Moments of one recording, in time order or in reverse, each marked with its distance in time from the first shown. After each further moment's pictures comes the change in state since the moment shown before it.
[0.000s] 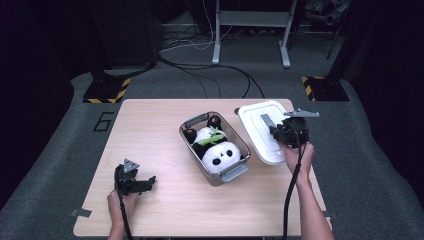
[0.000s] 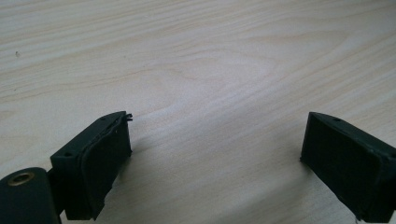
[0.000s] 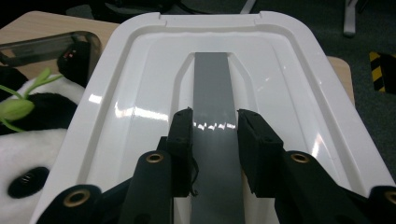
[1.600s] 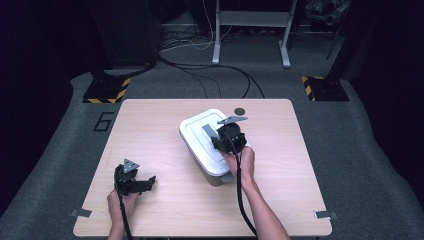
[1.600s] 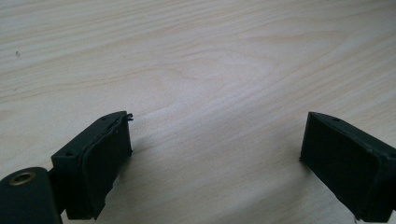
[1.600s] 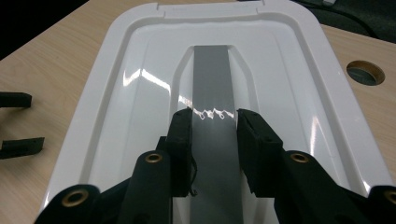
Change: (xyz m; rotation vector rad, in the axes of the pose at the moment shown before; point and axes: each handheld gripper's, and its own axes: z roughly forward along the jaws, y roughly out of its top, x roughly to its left) left arm 0.000 0.000 0.000 -0.001 -0.001 0.001; right arm 0.153 0.004 0.060 0.094 0.194 -0.133
